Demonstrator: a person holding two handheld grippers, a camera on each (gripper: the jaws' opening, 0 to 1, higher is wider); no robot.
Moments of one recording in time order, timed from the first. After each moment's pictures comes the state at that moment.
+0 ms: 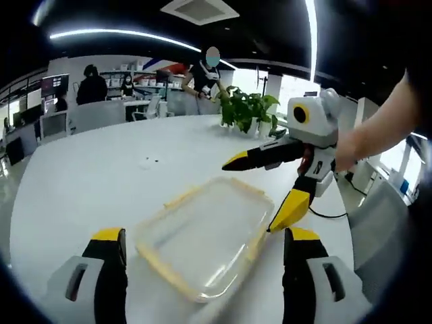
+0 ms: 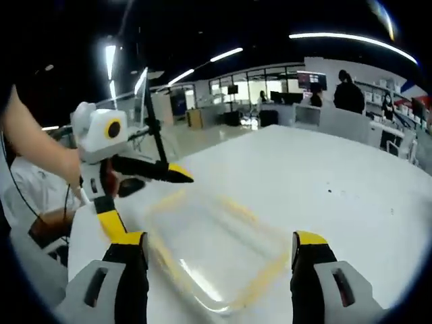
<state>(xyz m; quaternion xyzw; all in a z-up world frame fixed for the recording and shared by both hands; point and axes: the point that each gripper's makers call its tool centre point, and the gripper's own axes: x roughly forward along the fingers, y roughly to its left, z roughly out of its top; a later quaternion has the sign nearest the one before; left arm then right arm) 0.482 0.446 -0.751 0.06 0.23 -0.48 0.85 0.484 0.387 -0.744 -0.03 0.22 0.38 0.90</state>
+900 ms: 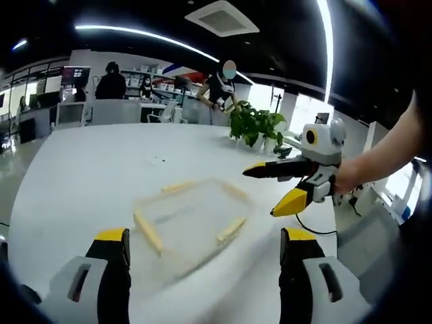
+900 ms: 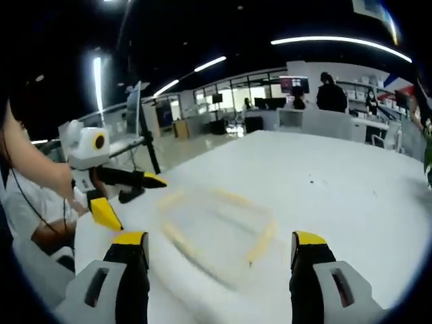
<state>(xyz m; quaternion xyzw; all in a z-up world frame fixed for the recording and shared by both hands) 0.442 0.471 -0.735 -0.01 0.23 -0.44 0.87 0.445 0.355 -0.732 0.01 0.21 0.33 0.92</state>
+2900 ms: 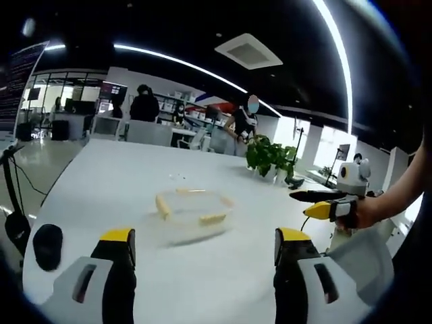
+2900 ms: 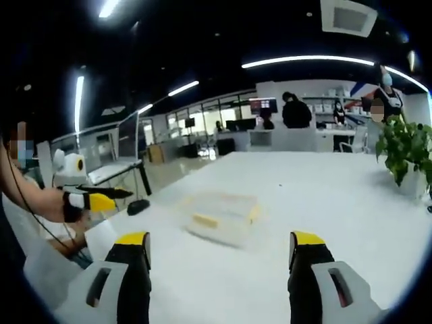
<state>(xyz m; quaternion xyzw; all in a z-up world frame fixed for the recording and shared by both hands) 0.347 0.527 -0.693 -0.07 0.16 -0.34 0.92 0.324 0.322 -0.687 0.03 0.14 0.24 0.96</state>
